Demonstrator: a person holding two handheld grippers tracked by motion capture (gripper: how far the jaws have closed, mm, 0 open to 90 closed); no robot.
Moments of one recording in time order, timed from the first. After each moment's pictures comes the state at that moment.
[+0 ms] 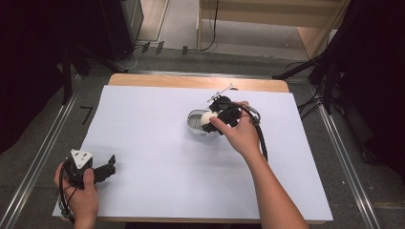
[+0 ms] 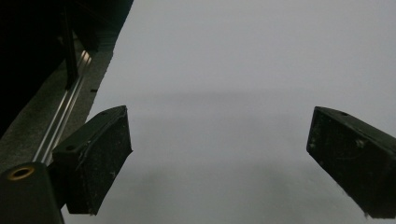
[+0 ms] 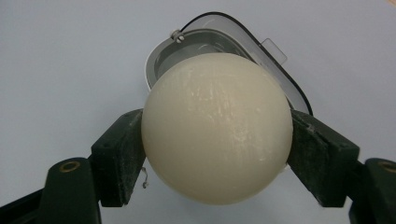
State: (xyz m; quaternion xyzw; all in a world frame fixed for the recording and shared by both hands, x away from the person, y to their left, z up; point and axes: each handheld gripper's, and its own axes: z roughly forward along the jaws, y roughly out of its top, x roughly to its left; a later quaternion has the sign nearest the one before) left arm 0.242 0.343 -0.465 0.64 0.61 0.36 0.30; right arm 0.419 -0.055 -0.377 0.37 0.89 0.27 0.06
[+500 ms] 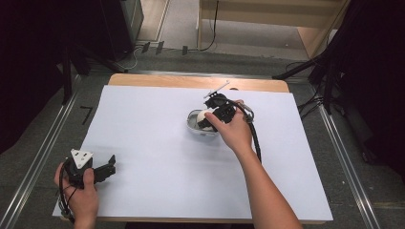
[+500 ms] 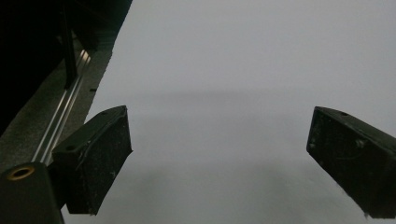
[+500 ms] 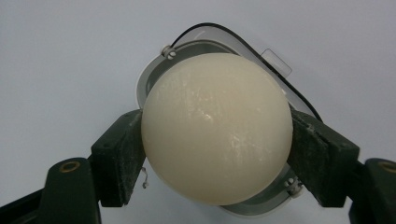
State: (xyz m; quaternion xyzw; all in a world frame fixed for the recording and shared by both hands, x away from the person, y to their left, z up) left arm 0.242 0.343 -0.466 0.64 0.61 0.35 0.30; right arm 0.435 -0.042 -0.386 0.41 0.87 0.27 0.04
